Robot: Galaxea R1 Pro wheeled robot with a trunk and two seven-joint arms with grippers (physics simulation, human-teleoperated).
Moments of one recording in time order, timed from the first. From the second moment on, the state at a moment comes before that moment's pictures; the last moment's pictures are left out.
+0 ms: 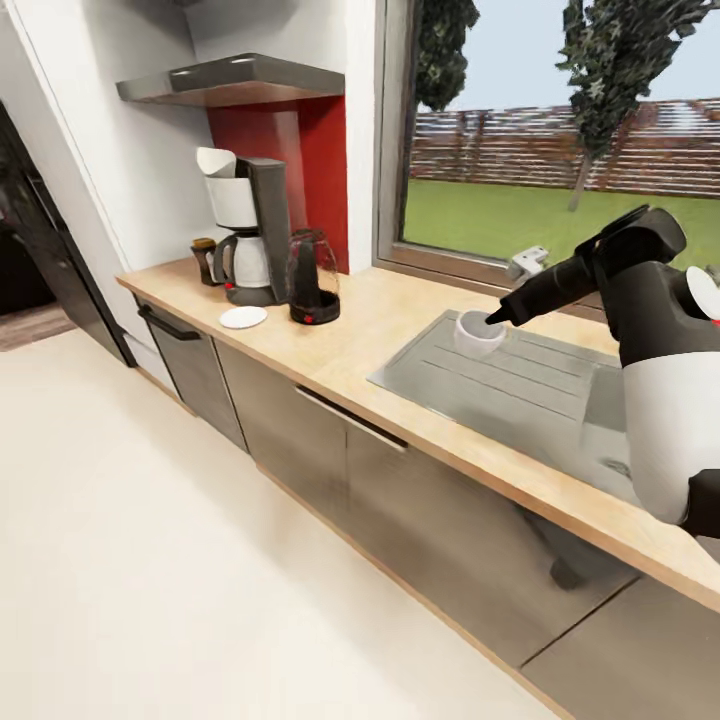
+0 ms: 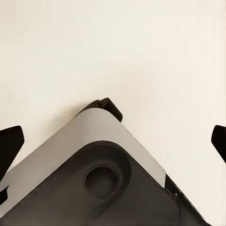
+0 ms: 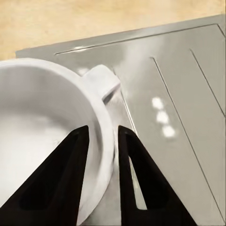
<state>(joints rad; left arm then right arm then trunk) 0.02 0.14 0.03 -0.36 0.95 -0.05 -0.16 -1.46 -0.22 0.09 -1.05 0.95 0.99 1.52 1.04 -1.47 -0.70</state>
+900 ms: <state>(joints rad) 0.02 0.14 0.03 -0.36 0.95 -0.05 -0.16 -1.44 -0.22 0.09 -1.04 0.95 0.99 1.52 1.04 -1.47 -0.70</state>
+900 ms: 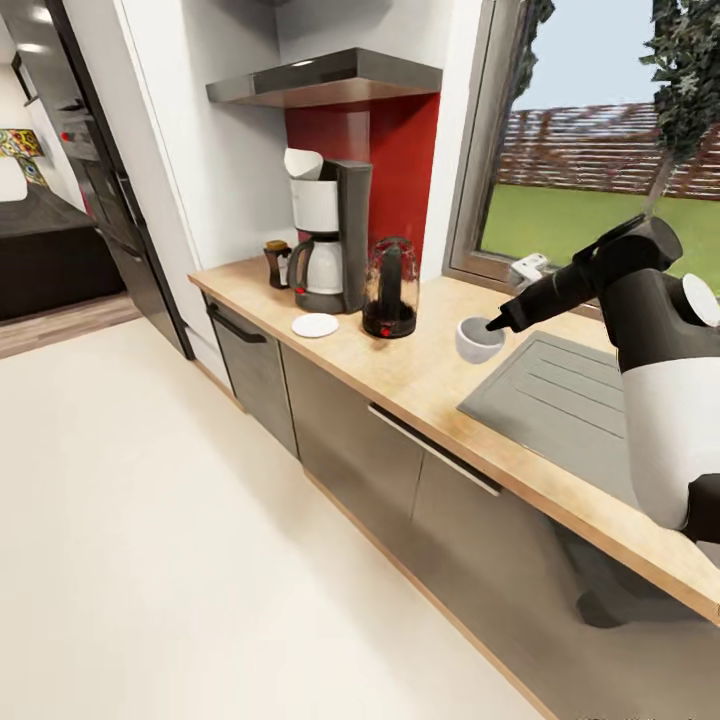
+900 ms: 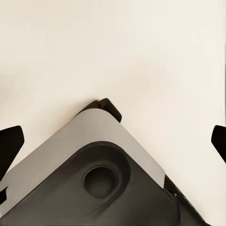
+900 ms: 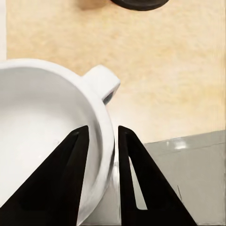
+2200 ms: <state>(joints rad) 0.02 0.14 0.03 -0.36 0.95 -0.05 -0.16 -1.44 -0.22 0.09 -1.04 0.95 0.99 1.52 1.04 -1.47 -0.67</state>
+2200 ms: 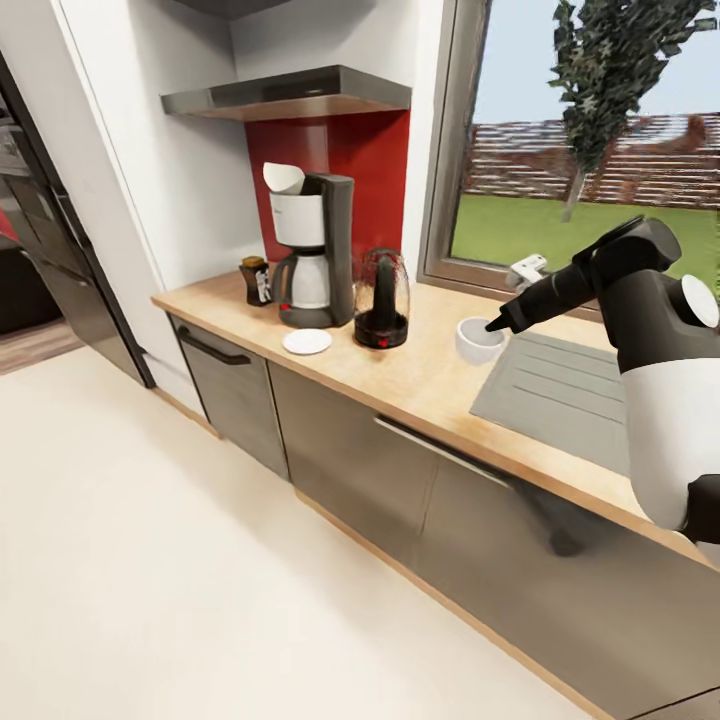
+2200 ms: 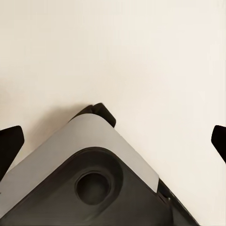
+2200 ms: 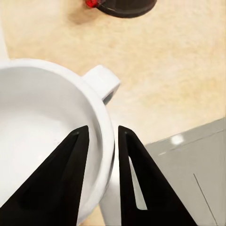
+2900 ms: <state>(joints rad) 0.02 0.14 0.03 -0.36 0.95 -0.05 -0.16 -1.44 -0.22 0.09 -1.03 0.95 0.99 1.52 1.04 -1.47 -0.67</state>
